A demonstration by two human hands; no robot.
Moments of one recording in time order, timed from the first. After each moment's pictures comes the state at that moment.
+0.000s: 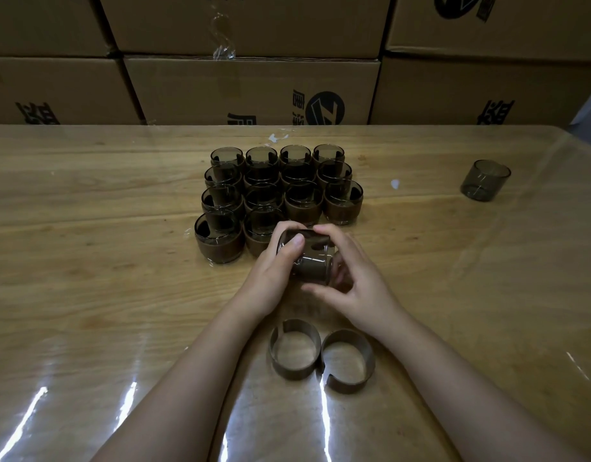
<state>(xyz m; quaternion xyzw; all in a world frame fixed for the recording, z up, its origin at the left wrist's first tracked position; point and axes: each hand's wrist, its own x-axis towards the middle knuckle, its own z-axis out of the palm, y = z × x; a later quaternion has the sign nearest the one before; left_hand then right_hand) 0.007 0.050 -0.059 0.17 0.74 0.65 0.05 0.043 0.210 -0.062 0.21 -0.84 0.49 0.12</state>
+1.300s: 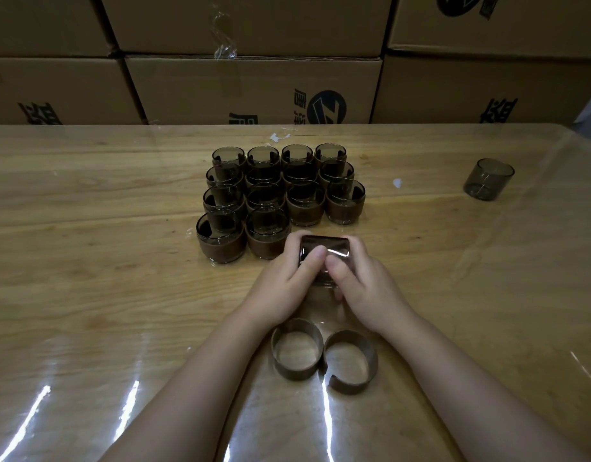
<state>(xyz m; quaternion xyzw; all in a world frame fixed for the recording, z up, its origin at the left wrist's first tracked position) 0.014 0.059 -0.063 0.18 0.83 0.53 0.04 0.039 0.217 -0.065 0.08 -0.90 0.43 0.06</state>
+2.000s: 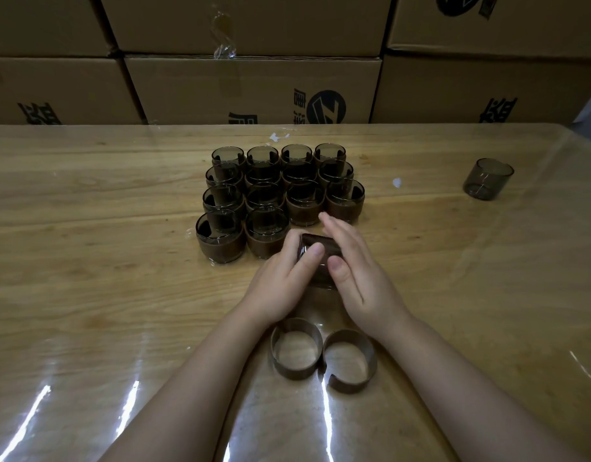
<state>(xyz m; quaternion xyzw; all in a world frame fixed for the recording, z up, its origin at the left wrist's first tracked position) 0.017 0.058 -0.054 0.18 0.84 0.51 0.05 0.045 0.210 -0.062 0.23 -0.84 0.45 0.18</state>
